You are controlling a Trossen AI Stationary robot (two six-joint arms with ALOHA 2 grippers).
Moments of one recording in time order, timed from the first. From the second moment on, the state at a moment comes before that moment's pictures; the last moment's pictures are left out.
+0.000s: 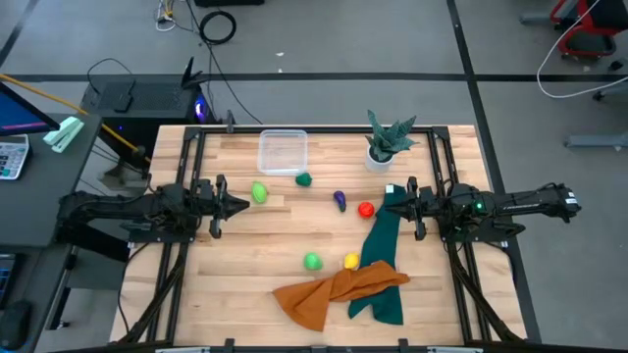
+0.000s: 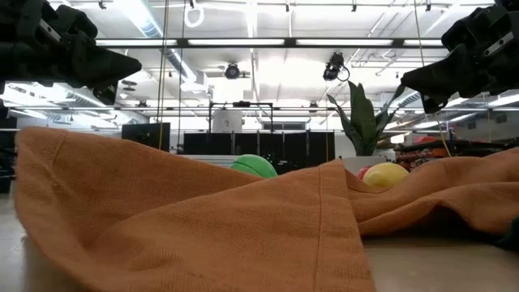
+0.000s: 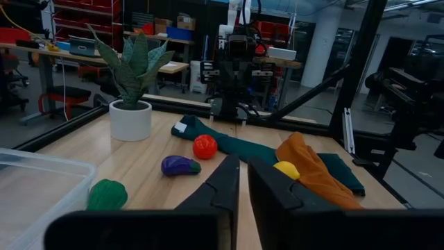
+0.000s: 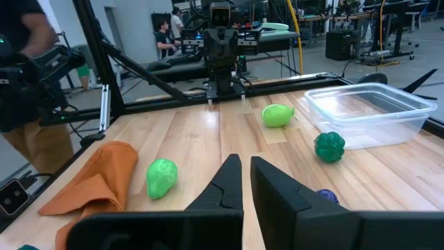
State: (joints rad) left arm 0.01 0.21 0.01 0.25 -0.06 -0.17; right arm 0.03 0.22 0.03 0.15 0.03 0.14
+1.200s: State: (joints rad) left arm 0.01 0.21 0.01 0.25 -0.06 -0.17; right arm 0.03 0.22 0.03 0.15 0.03 0.14
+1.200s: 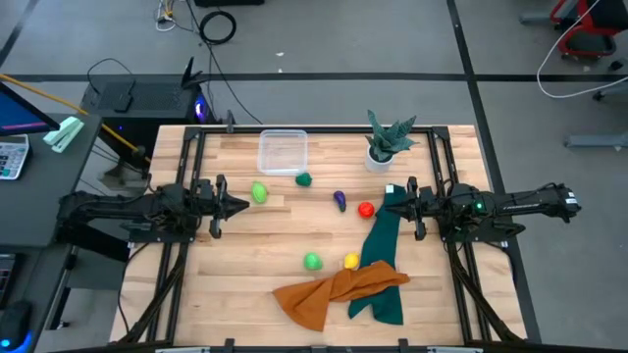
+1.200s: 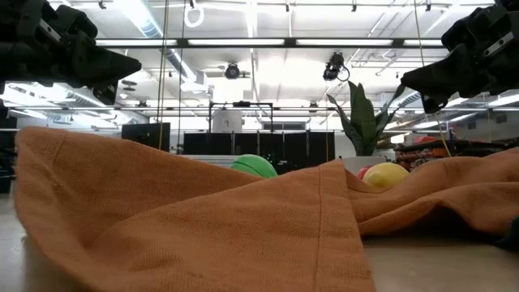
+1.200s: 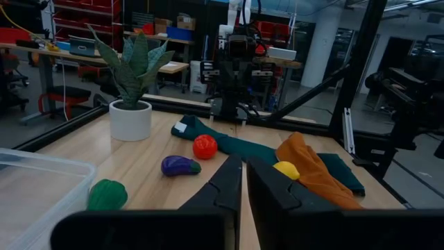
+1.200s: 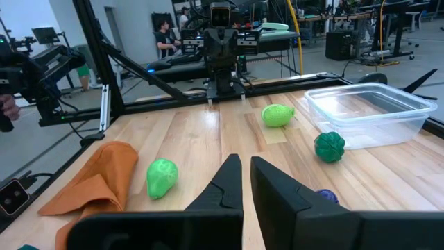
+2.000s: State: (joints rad) left arm 0.01 0.21 0.01 0.26 -0.06 -0.17; right arm 0.03 0.22 0.03 0.15 0.03 0.14
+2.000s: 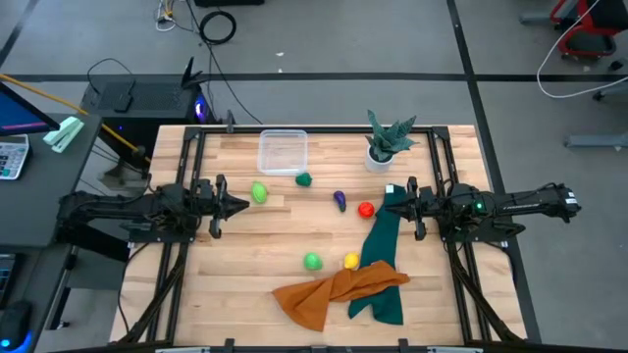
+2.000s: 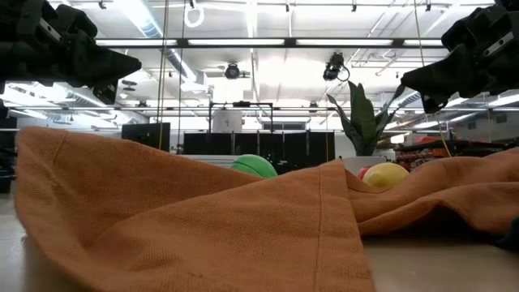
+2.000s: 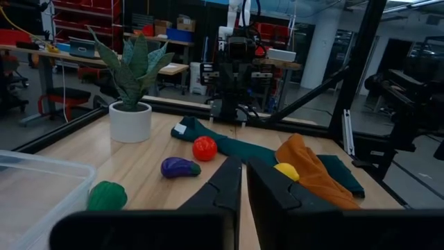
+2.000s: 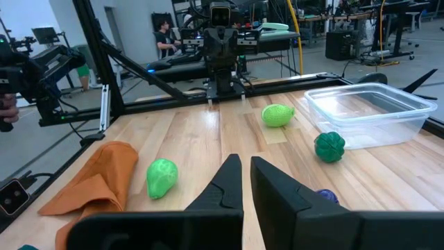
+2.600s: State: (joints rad) left arm 0.01 0.21 0.01 0.26 -0.06 -0.18; right arm 0.03 0.22 0.03 0.15 0.03 0.14
